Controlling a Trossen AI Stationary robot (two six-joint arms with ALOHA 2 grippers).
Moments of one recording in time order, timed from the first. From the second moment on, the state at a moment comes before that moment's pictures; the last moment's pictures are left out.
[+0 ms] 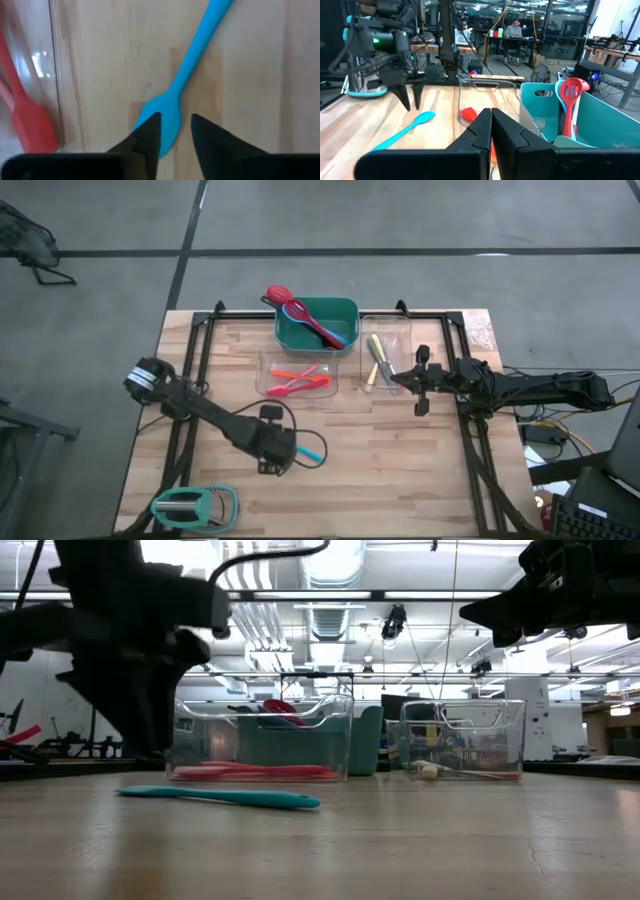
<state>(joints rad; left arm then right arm) -0.45 1.69 1.11 -0.79 -0.29 -0.36 -0.13 0.57 0.16 0.39 -0.02 -0.05</state>
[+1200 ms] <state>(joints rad) -0.22 1.66 0.90 -0.58 -0.01 -0.17 -0.13 0.57 0.16 0.39 -0.02 -0.05</state>
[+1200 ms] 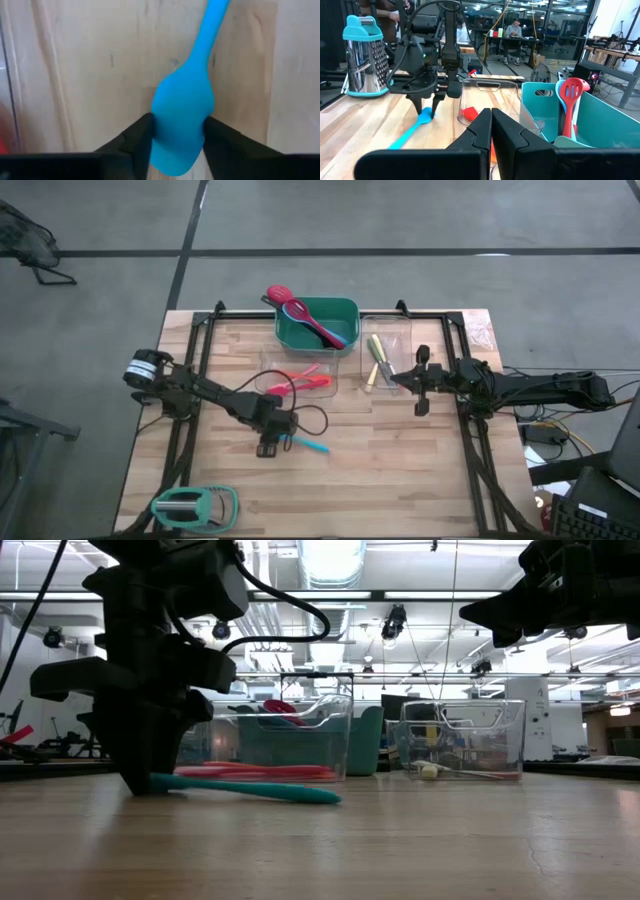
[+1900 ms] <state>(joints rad) -0.25 1.55 1.01 -0.67 0.04 -0.20 -0.13 0.57 0.16 0.39 -0.02 -0.05</state>
